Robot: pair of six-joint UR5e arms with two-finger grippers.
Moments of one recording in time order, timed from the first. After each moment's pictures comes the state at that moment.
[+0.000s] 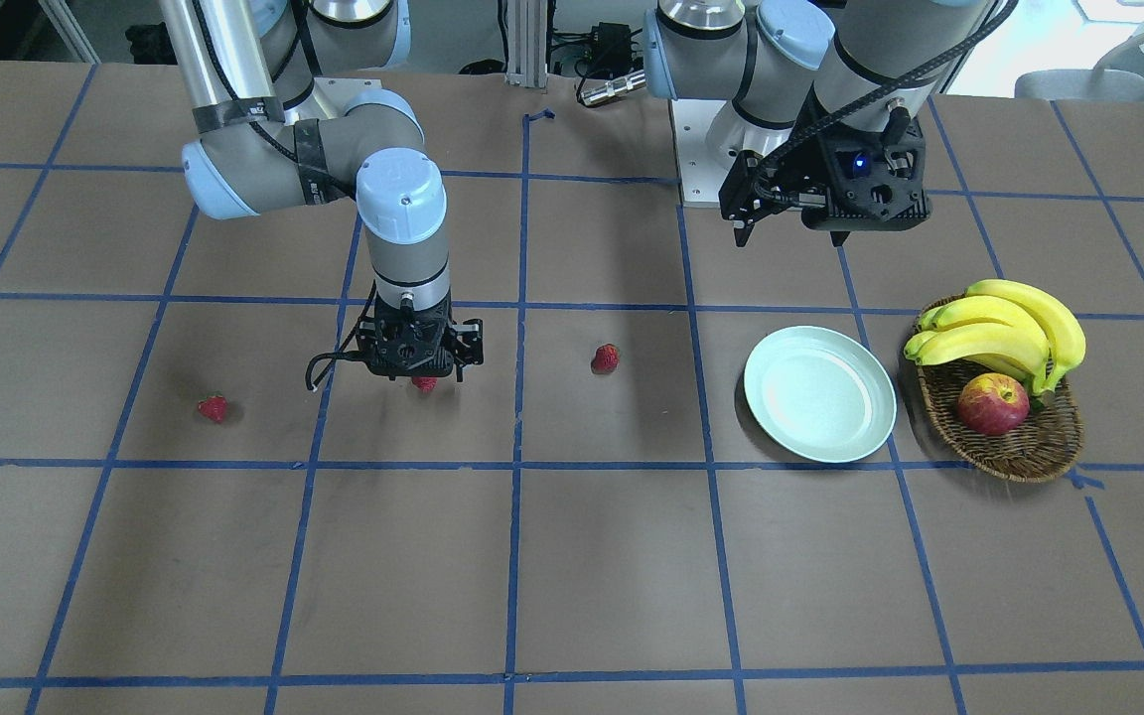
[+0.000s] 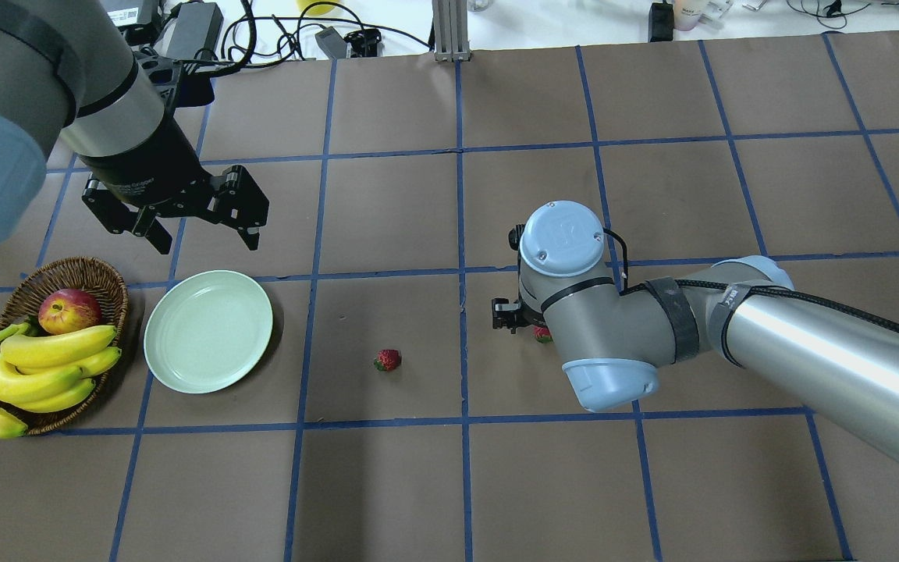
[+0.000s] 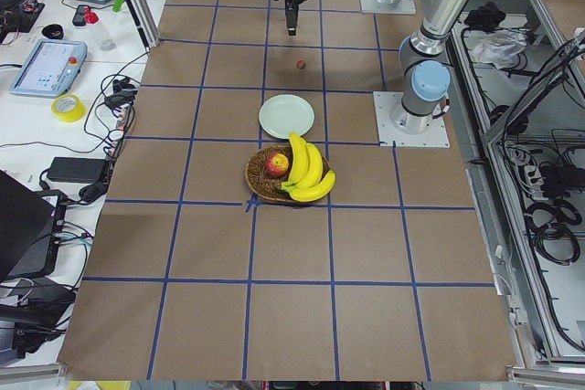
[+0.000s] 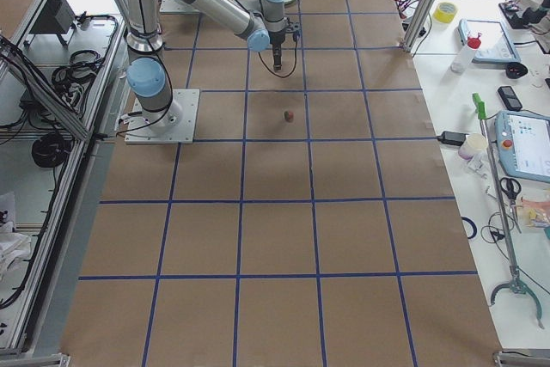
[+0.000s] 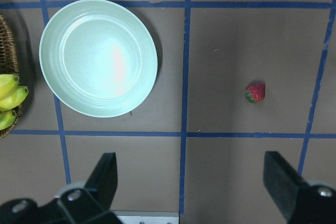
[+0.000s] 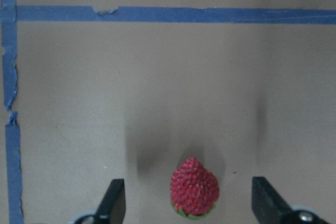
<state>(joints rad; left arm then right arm) -1.56 -1.51 -1.67 -1.60 1.60 -0.02 1.86 -1.29 2.12 -2.46 -1.63 0.26</state>
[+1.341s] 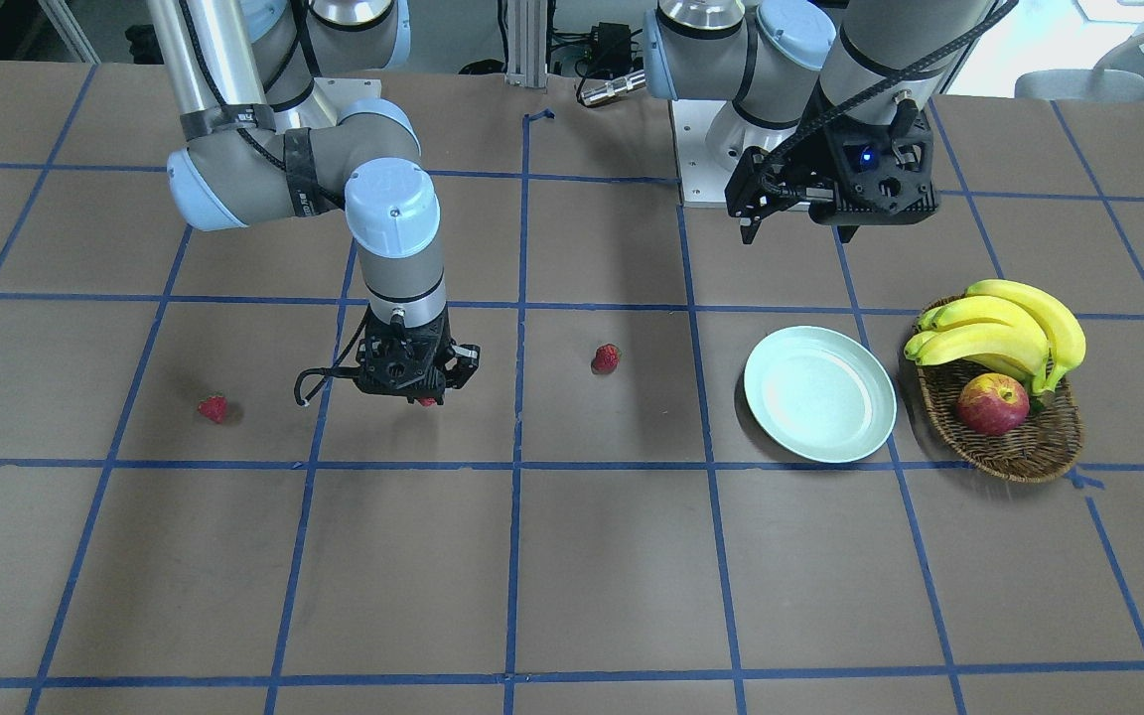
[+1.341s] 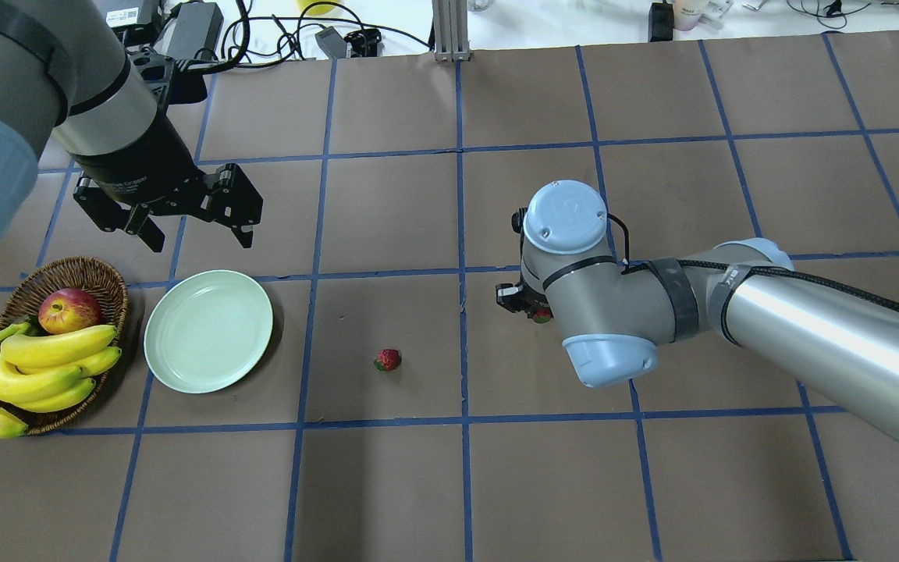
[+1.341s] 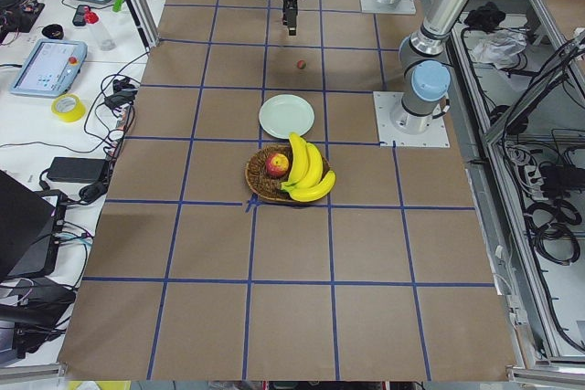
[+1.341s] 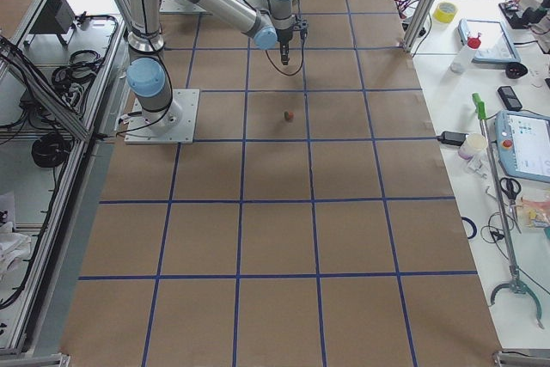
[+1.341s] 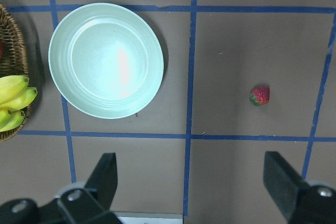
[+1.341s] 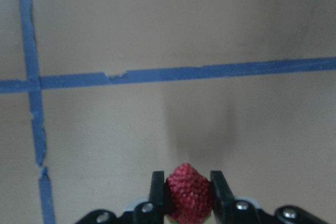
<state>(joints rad) -1.56 -1.50 -1.68 -1.60 1.60 -0.02 1.85 -1.28 2.00 -2.39 -1.61 0.36</state>
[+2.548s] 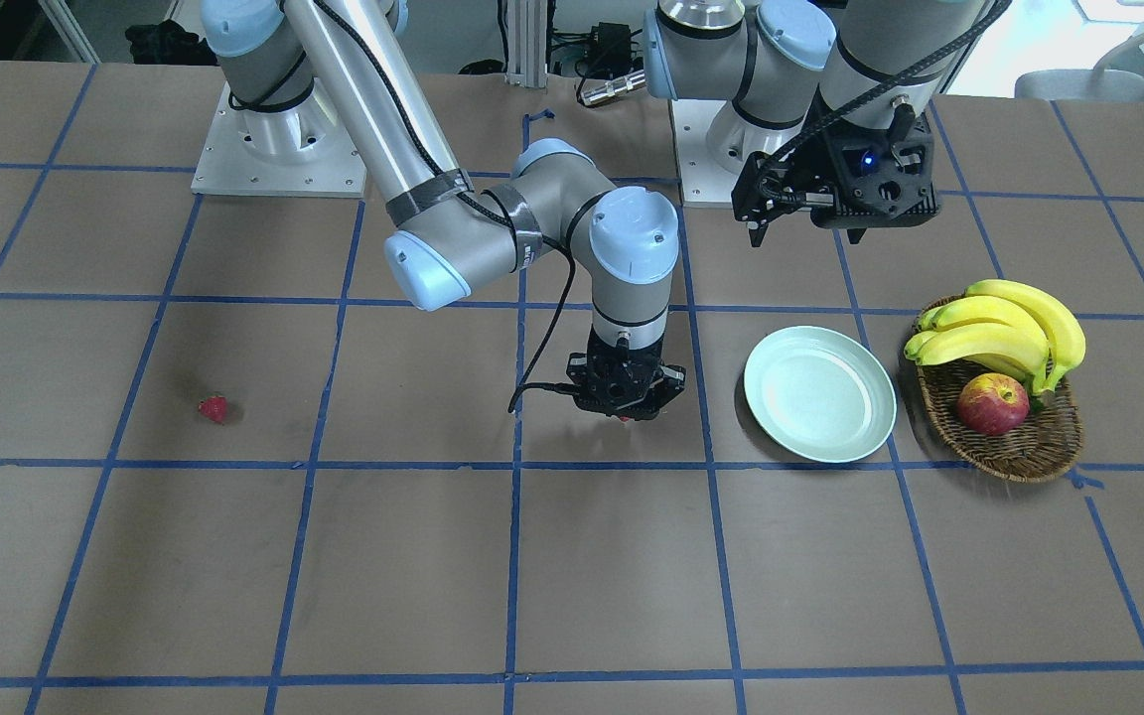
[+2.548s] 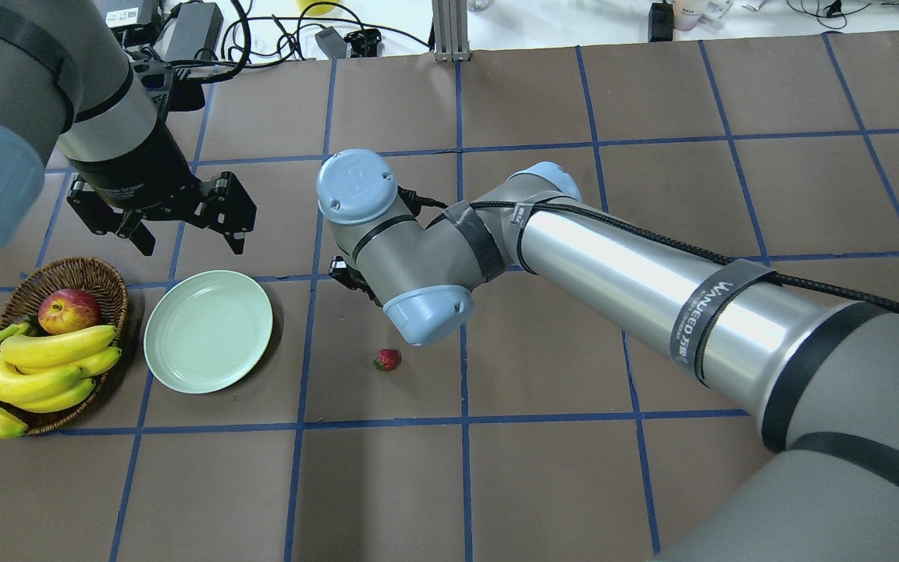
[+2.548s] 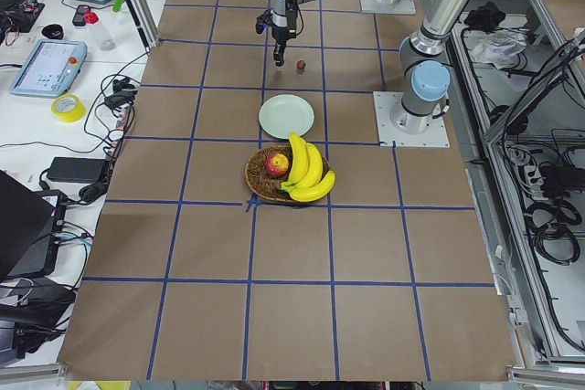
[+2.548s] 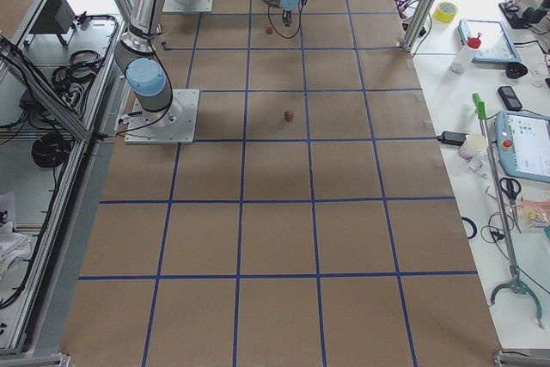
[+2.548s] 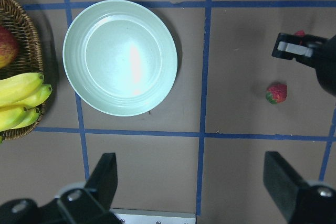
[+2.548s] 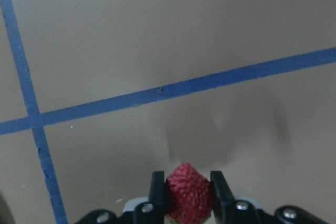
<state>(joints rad) -1.56 -1.50 -1.69 -1.59 1.65 -0.01 2.17 -0.97 1.60 -2.32 -1.54 0.82</state>
